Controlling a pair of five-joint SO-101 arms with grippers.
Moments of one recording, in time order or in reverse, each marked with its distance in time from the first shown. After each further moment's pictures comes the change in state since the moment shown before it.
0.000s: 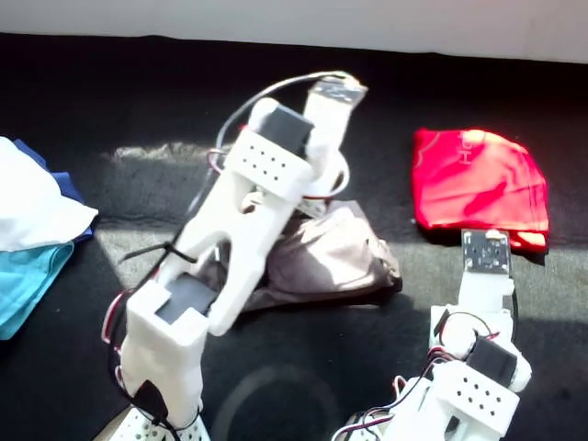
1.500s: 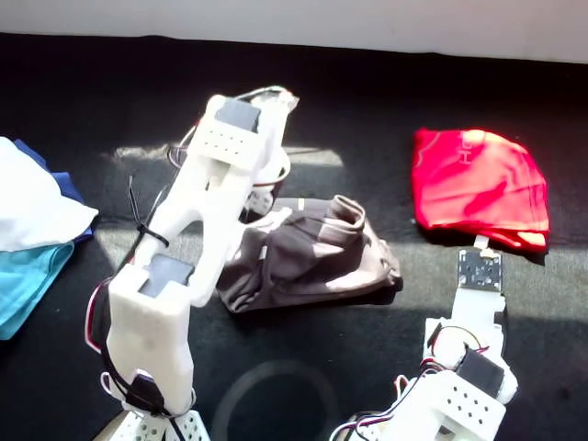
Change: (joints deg) left arm -14.3 1.3 17.4 -6.2 -4.7; right arm 1.7 -5.8 10.2 -3.6 0.1
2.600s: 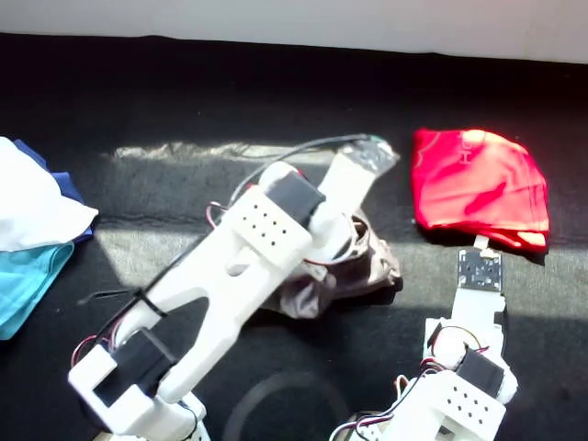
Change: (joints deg) left arm 20.6 -27.6 20.7 -7.0 1.7; right arm 0.0 0.0 0.0 0.0 0.0
